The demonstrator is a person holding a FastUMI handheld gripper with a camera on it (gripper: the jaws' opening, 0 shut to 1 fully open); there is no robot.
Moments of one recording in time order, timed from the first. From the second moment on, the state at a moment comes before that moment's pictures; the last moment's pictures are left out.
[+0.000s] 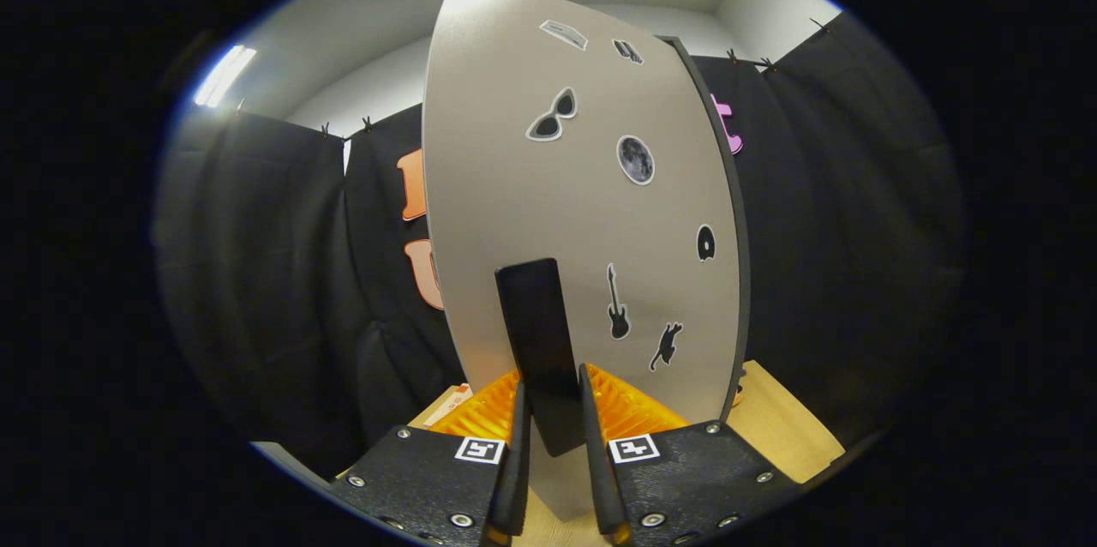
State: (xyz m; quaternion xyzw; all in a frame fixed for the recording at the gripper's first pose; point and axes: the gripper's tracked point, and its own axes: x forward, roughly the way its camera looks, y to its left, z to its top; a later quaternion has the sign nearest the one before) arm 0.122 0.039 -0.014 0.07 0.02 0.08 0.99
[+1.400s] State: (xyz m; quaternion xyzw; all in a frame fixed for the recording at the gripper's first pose) arm 0.077 -0.078 -0.027 0.09 0.02 0.04 1.00
